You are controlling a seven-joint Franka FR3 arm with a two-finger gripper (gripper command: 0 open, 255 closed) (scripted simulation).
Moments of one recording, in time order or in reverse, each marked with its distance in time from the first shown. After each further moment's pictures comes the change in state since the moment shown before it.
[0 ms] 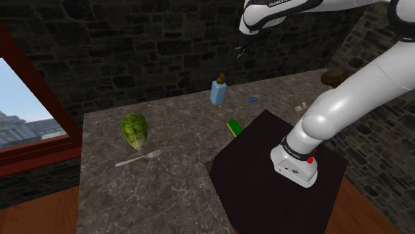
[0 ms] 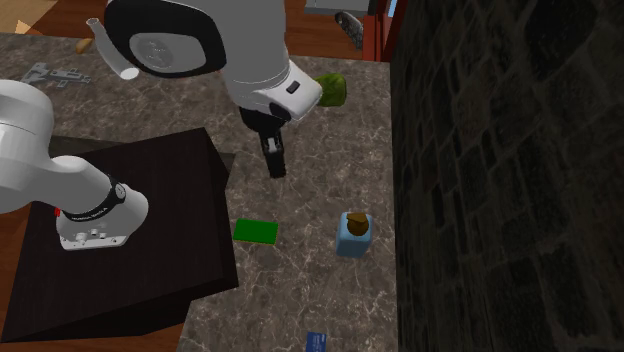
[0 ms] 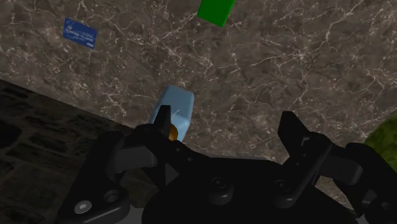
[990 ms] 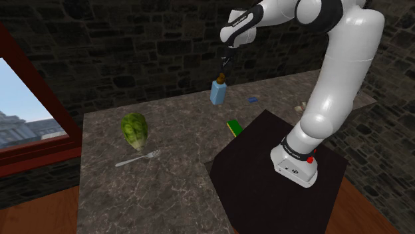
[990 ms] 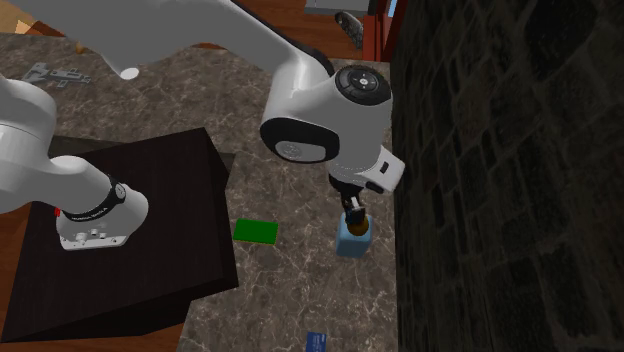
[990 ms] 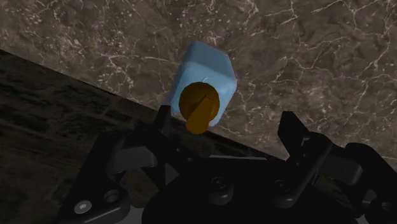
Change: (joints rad) arm -0.061 0.578 -0.045 0.335 0.173 0.262 -0.208
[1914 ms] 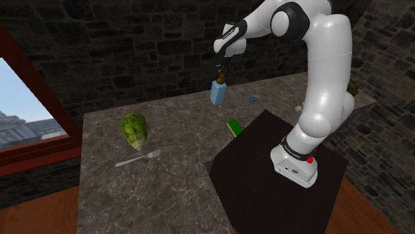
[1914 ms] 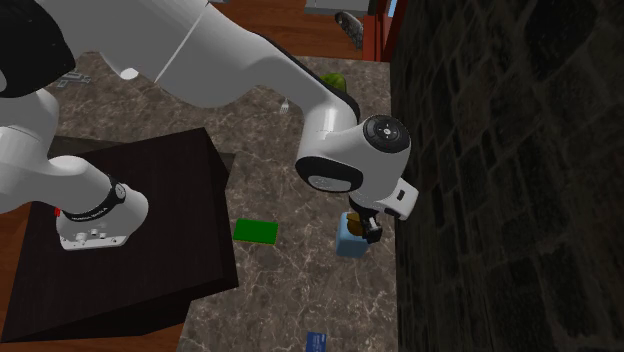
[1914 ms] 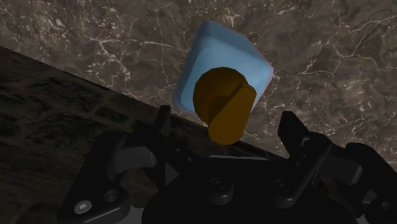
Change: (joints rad) arm -0.056 0.257 0.036 0.174 0.073 0.087 -0.060
